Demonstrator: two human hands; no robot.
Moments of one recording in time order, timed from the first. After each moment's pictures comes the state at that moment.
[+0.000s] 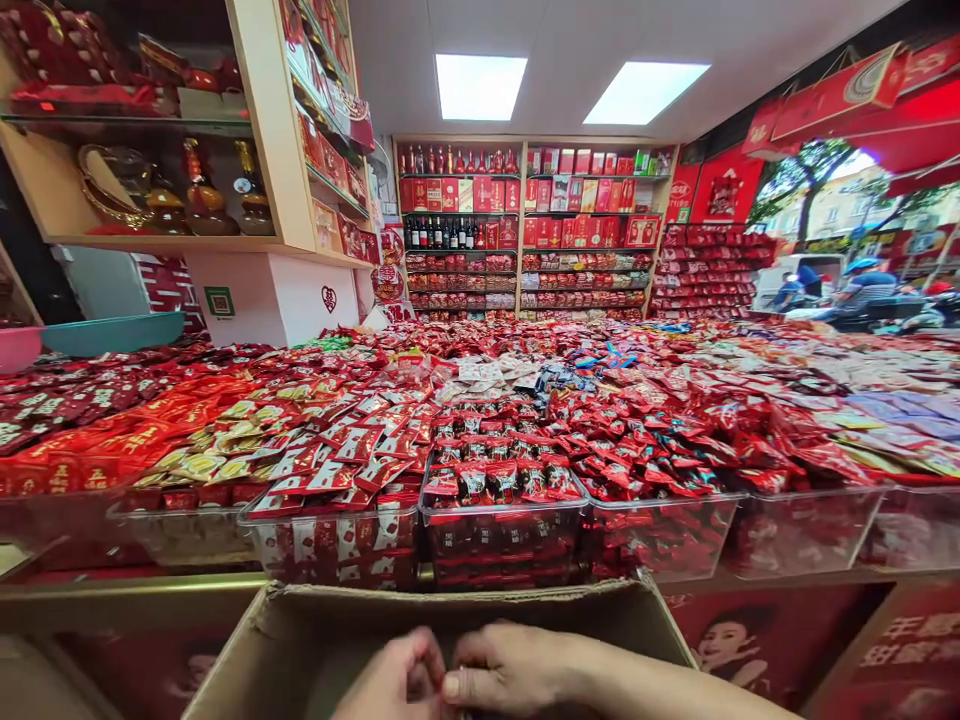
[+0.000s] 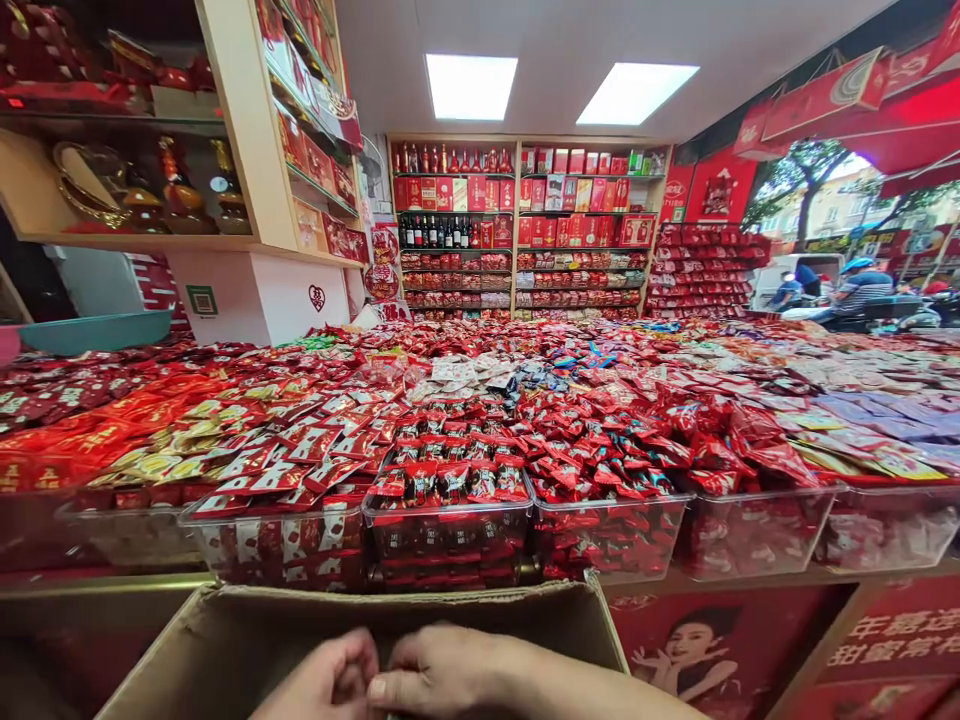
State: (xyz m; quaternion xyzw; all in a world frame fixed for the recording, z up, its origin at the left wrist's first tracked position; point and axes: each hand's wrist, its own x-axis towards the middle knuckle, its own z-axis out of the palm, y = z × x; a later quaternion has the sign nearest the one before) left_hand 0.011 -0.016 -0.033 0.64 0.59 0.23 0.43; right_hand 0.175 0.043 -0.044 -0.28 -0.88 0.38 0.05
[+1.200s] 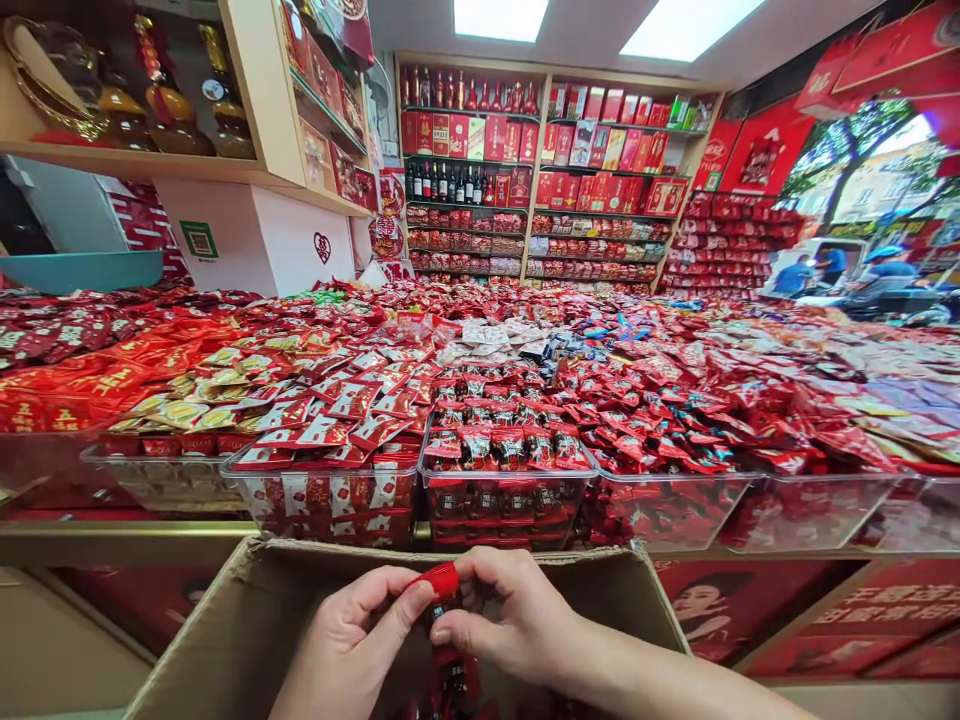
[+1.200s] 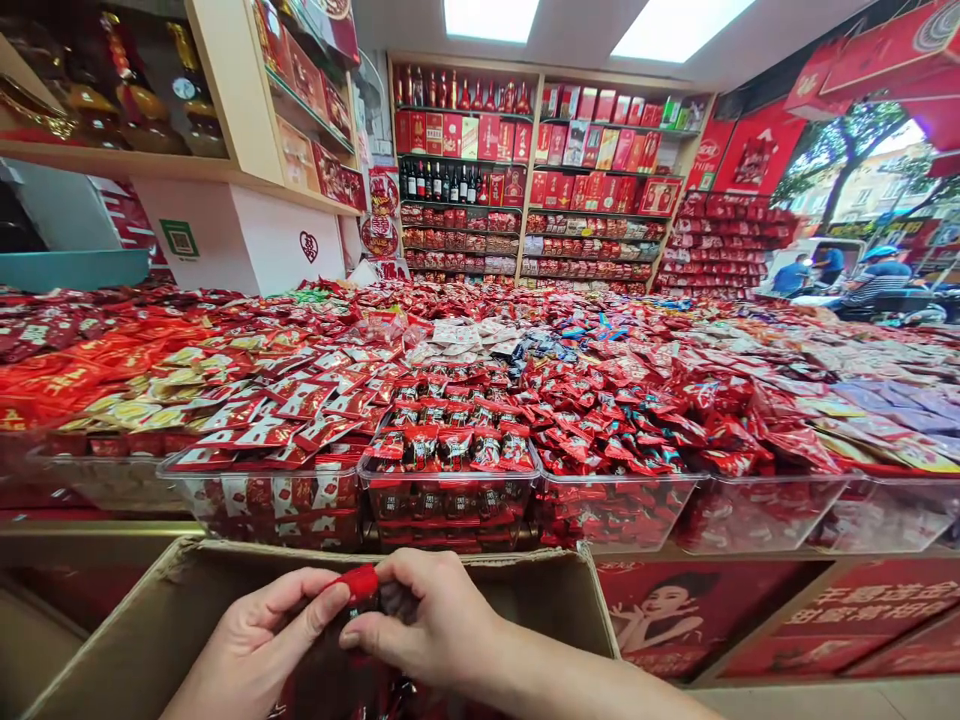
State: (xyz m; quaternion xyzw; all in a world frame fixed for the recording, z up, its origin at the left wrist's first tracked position) left_hand 0.011 -0.026 0.001 0.52 0.54 0.46 0.48; right_hand 0.171 0.018 -0.010 -0.30 -0.79 0.42 0.34
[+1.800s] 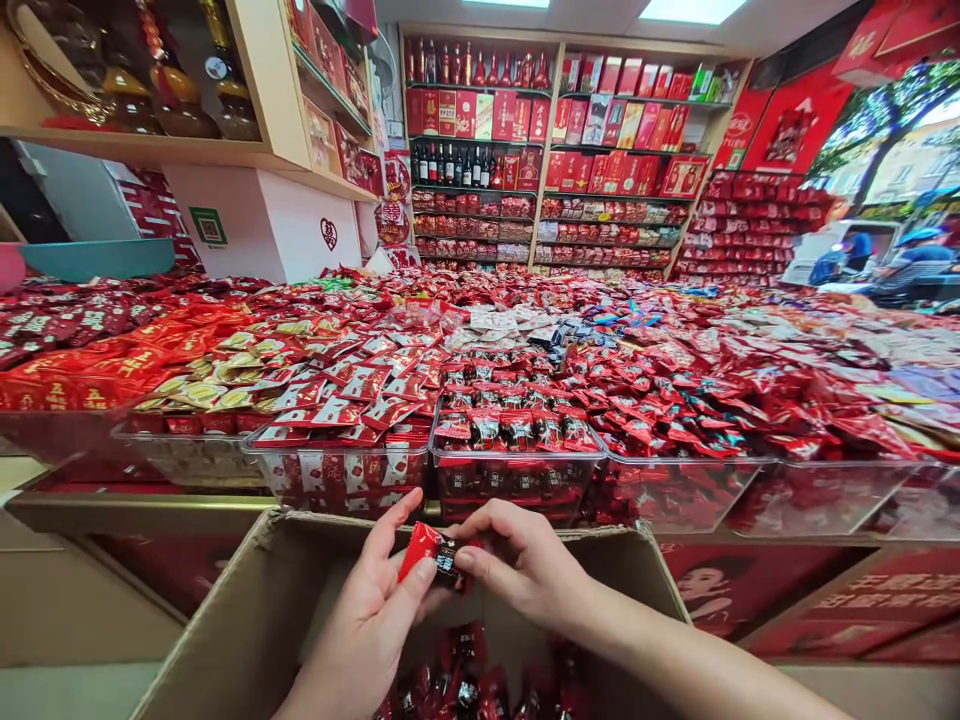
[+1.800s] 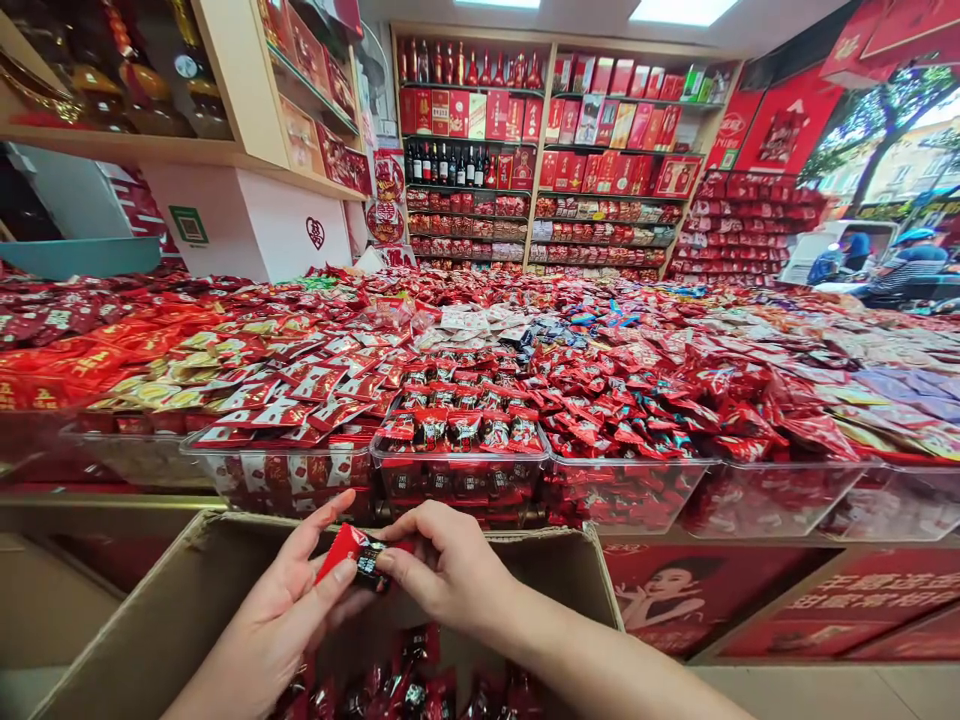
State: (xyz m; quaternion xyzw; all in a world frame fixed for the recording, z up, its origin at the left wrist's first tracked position) left_hand 0.022 -0.034 0.006 0.39 0.44 0.53 0.61; right_hand 0.176 0.023 -0.001 -0.30 -0.78 0.39 0.38
